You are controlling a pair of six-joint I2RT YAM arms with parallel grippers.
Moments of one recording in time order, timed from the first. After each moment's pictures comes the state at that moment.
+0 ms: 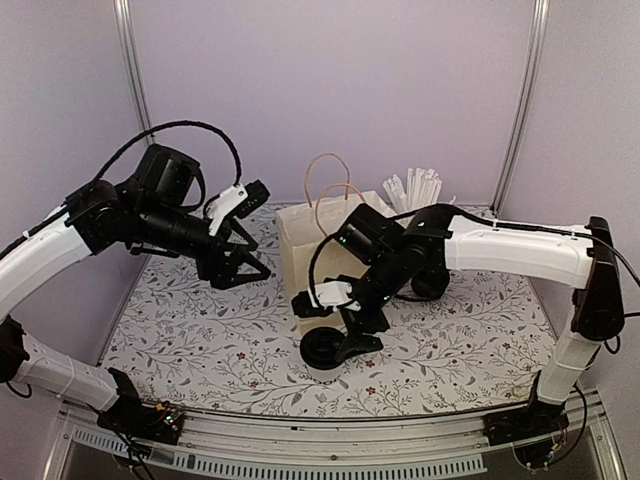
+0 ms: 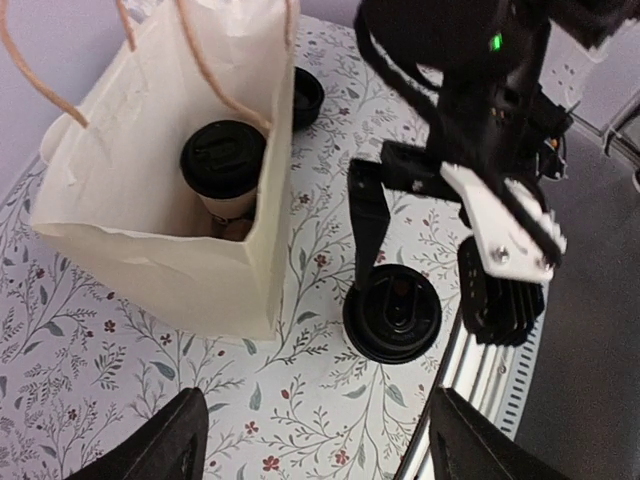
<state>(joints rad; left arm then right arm) -0.78 1.22 1.33 -0.81 0.31 0.15 1.06 1.80 1.51 -0.84 -0.41 -0.73</state>
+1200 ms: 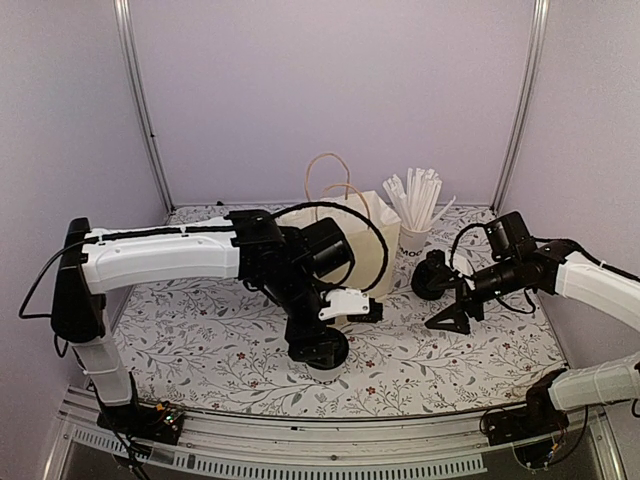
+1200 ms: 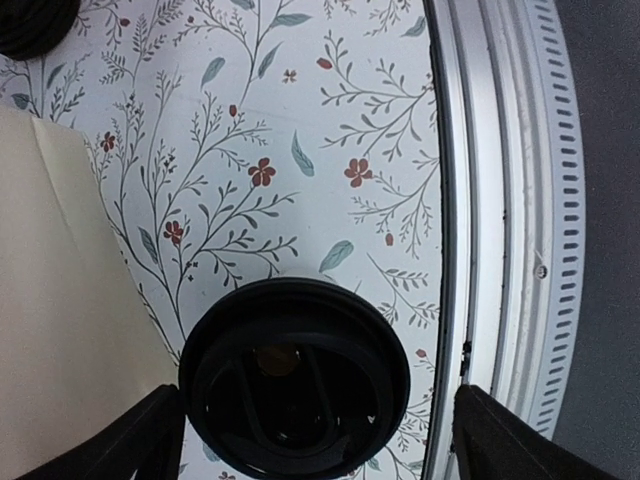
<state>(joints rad) -1.15 1.82 1.60 -1.01 0.19 0.42 0.44 1.15 0.80 -0.58 -0.67 -0.67</state>
